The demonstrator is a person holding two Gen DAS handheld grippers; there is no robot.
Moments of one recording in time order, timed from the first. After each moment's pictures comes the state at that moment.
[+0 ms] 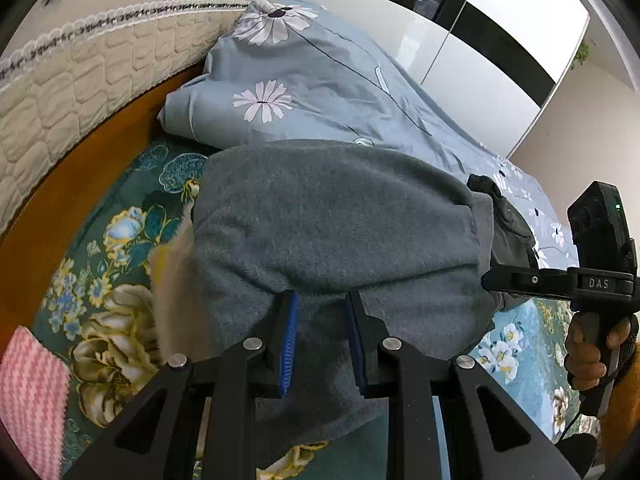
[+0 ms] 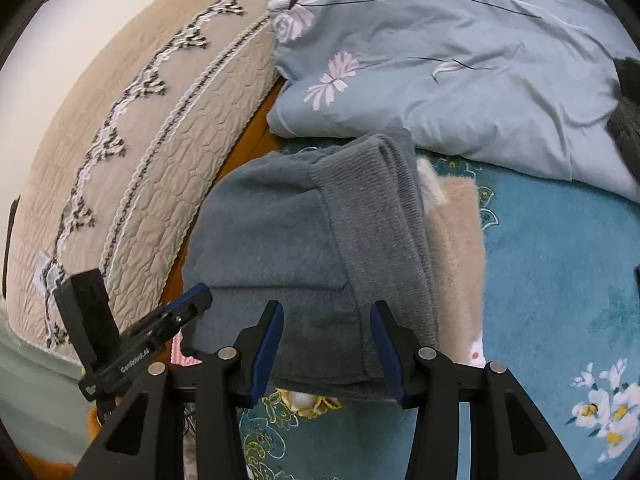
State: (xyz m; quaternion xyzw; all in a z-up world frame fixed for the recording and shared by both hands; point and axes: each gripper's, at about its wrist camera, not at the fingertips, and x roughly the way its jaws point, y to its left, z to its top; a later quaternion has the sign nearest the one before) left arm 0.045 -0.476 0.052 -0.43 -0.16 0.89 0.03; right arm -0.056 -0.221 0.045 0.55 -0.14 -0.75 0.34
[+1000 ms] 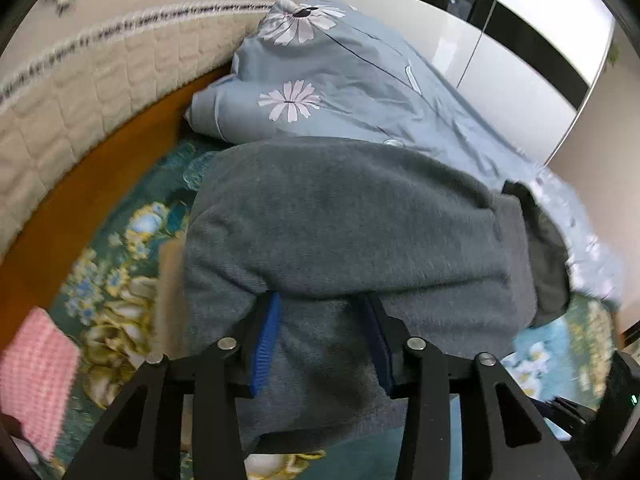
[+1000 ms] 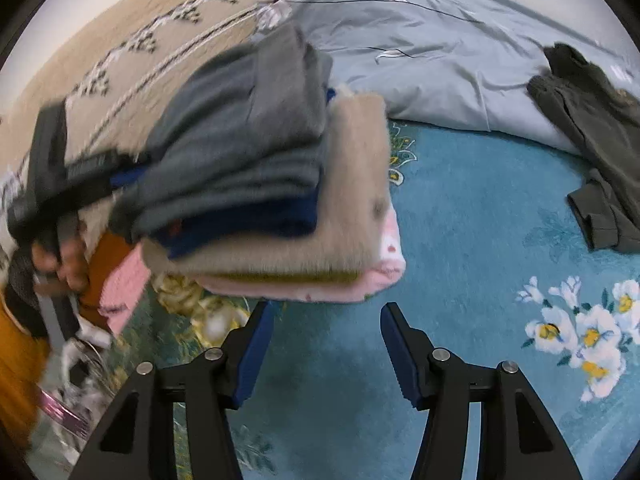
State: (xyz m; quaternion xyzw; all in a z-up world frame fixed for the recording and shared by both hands) left arm 0.036 -0.441 0.051 -0.43 -0.12 0.89 -0.06; right arm 0.068 -0.155 -0.009 0.50 -0.04 -0.82 0.29
